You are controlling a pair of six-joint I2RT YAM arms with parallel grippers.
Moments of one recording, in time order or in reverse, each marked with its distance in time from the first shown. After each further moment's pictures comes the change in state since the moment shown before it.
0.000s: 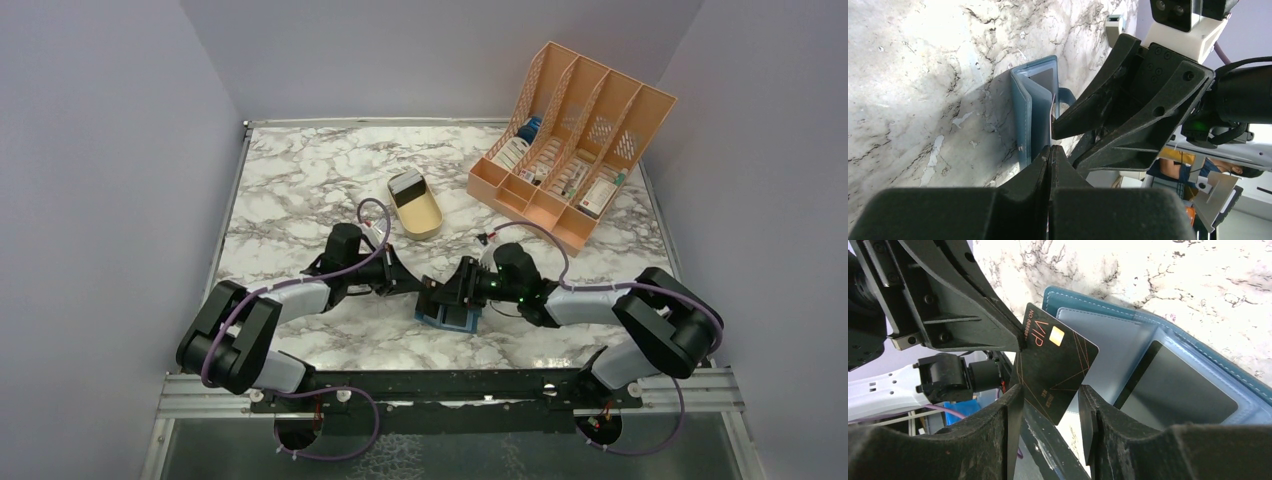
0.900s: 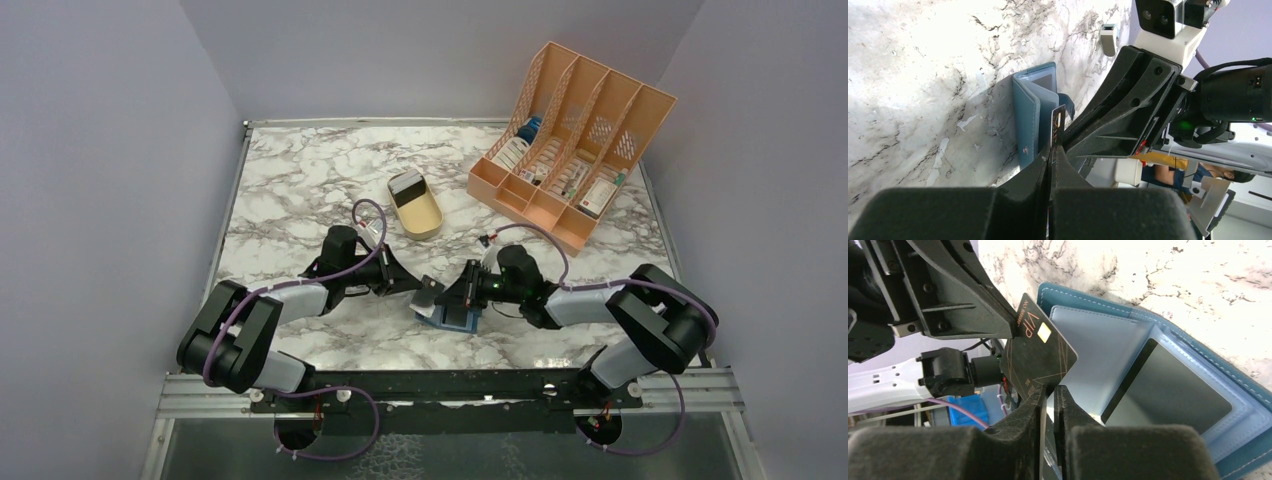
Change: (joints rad) left arm 0.015 0.002 -0.045 0.093 0.005 -0.048; right arm -0.011 0.028 -0.026 0.076 -0.044 0.015
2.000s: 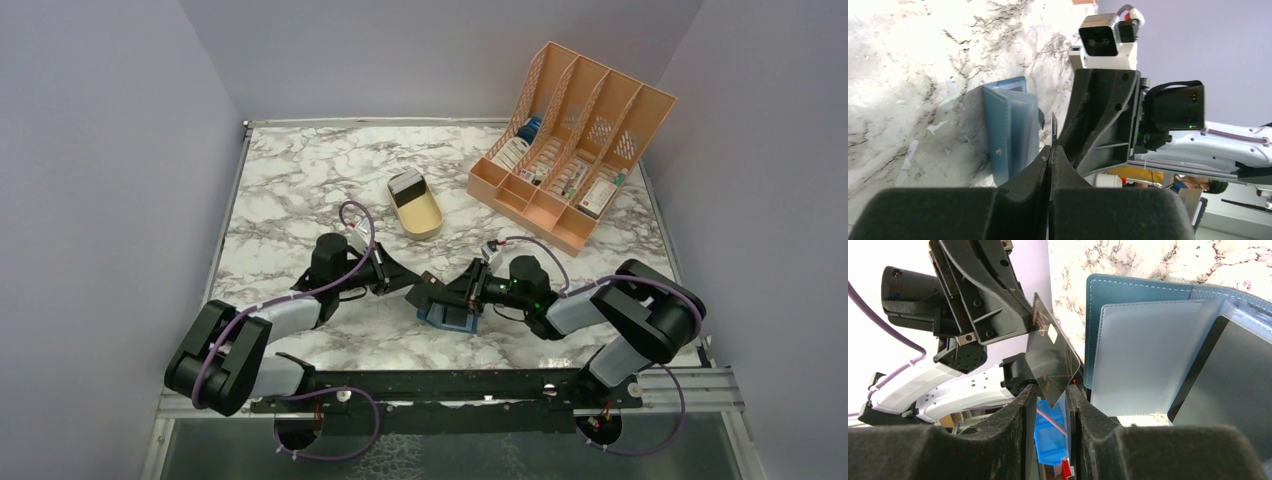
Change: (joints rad) left arm 0.004 -0.104 -0.089 0.148 -0.048 -0.141; right arm 0.000 0.071 -0.117 0.420 -0.034 0.378
